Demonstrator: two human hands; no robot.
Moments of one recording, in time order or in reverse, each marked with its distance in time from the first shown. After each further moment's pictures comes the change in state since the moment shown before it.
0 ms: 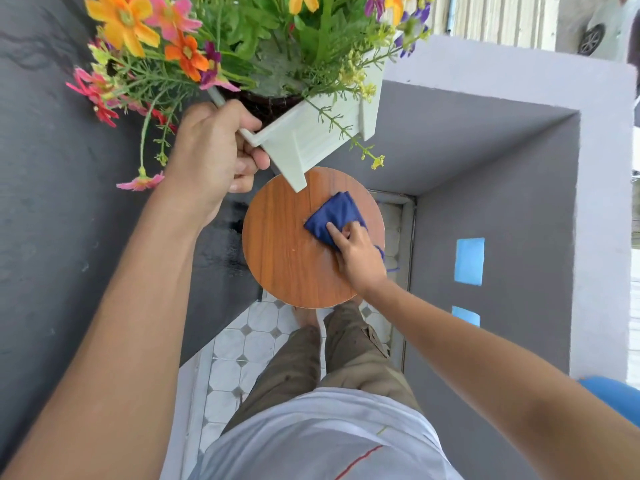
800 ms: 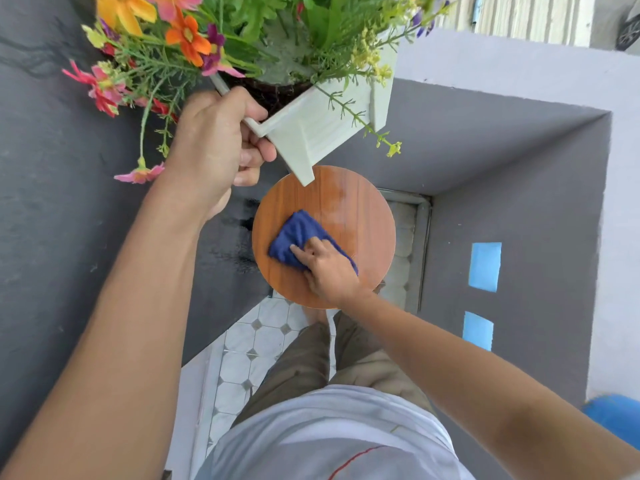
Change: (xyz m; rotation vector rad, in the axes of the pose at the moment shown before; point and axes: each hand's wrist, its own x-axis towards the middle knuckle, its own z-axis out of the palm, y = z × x) left_hand 0.001 0.010 0.005 -0.002 0.043 -0.005; right_hand 0.004 -0.050 0.030 0.050 -0.149 -0.250
